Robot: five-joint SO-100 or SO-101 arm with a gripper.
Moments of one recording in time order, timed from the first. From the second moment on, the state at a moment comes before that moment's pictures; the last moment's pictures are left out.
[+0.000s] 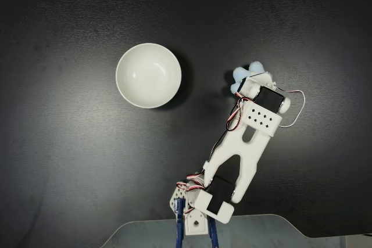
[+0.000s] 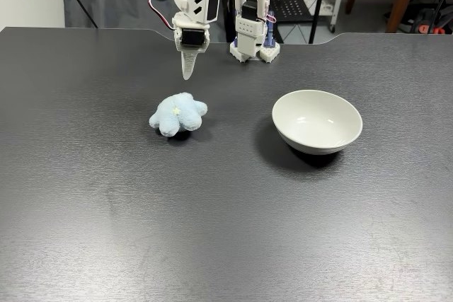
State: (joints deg) arm 32.3 84.6 80.6 80.9 -44.6
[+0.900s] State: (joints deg) arm 32.5 84.6 80.6 96.4 -60.6
